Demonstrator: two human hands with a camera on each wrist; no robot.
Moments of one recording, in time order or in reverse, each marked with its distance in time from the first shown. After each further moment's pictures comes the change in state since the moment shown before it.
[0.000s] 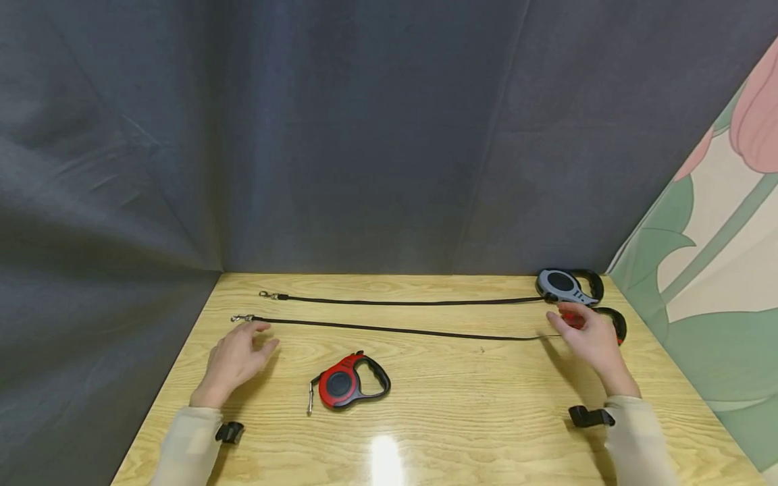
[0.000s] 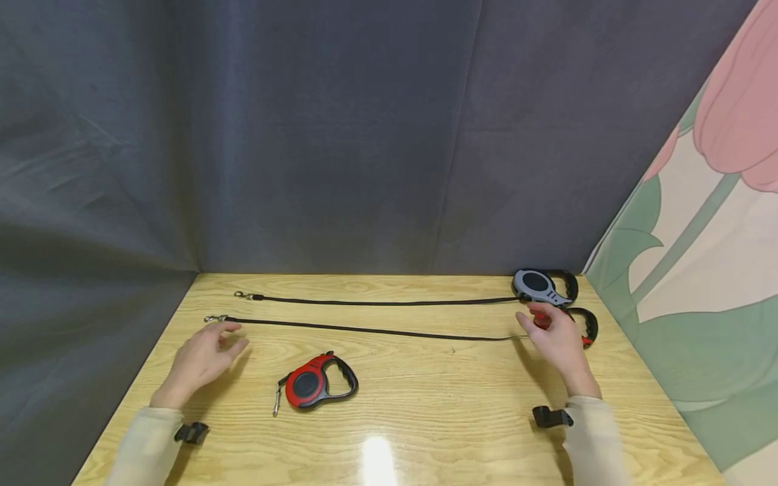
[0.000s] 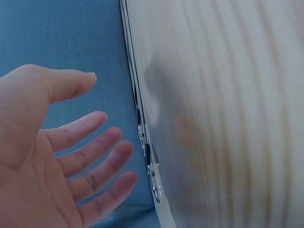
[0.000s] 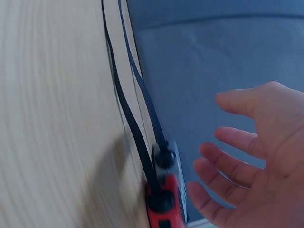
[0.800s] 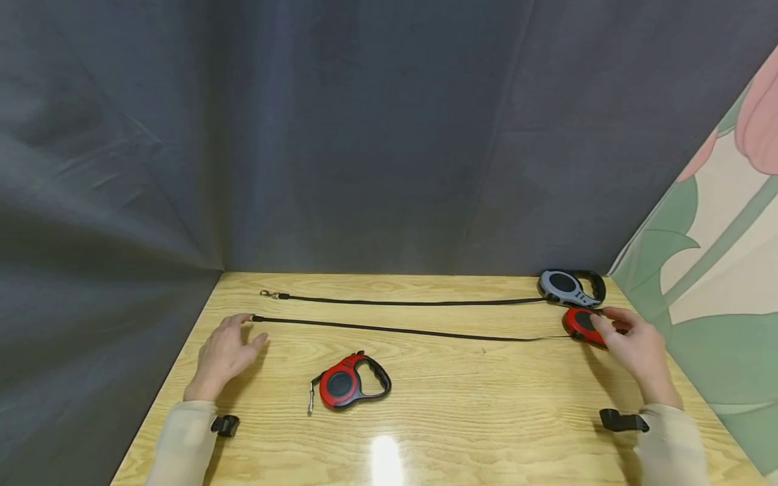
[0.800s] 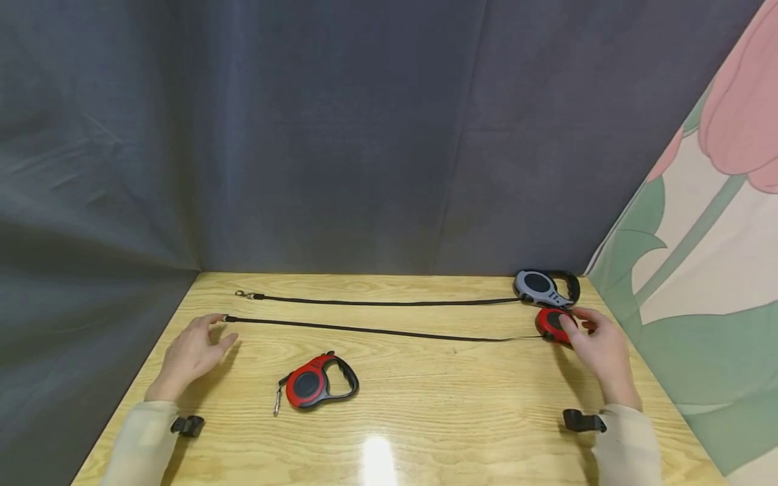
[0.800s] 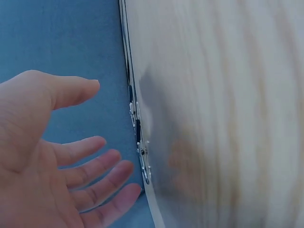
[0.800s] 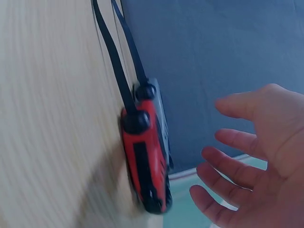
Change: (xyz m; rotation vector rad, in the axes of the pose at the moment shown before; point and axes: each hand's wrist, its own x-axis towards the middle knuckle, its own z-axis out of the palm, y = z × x) left_hand 0.007 -0.019 -0.006 -0.031 -0.040 -0.099; right_hand -0.003 0.048 -0.039 -0.034 0.046 0.136
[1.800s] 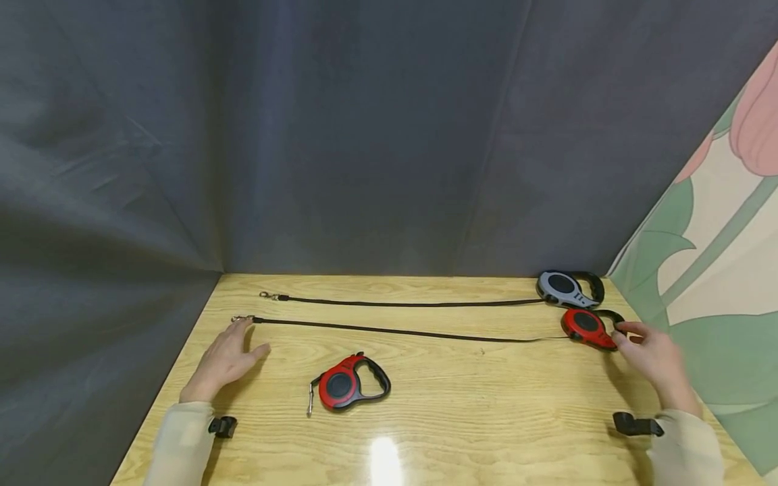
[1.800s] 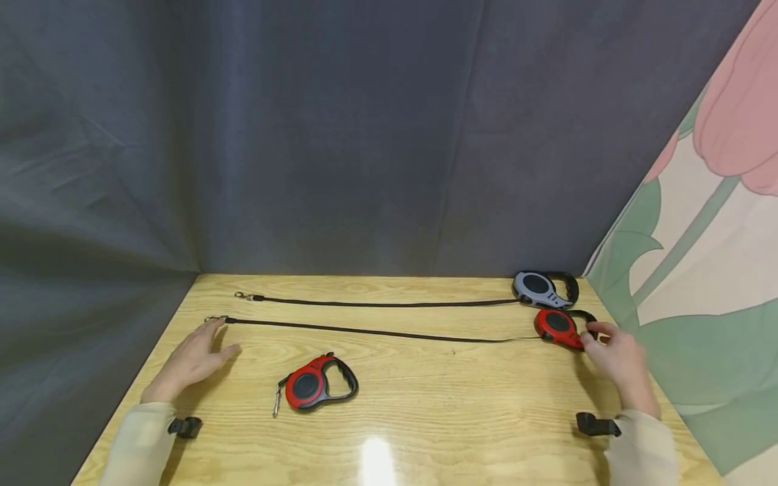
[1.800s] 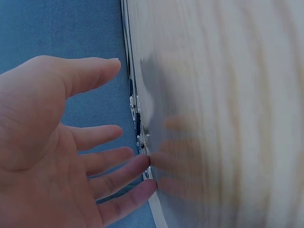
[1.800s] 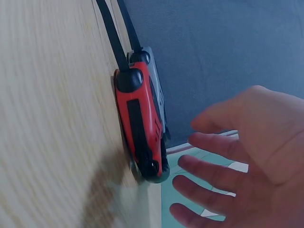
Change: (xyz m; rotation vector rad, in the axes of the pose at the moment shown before) left_hand 0.000 -0.009 0.000 0.006 -0.133 0.058; right_hand -0.002 0.019 -0.026 -0.118 -0.146 0.052
